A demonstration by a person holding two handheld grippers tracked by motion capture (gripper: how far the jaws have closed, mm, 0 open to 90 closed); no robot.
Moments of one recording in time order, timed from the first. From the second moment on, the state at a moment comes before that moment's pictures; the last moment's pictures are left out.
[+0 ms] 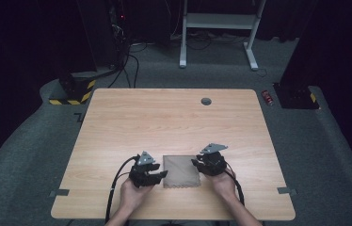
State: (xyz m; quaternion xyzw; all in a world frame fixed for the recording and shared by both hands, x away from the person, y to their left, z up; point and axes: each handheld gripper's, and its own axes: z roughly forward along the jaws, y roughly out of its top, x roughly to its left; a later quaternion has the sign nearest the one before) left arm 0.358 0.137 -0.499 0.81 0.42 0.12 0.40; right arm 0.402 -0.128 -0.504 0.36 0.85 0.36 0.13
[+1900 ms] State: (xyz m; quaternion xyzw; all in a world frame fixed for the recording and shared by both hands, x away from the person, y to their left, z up) left arm 0.452 0.119 -0.495 0.83 0.42 0.15 0.35; right arm 0.455 -0.117 -0.502 0.36 0.86 0.33 0.16
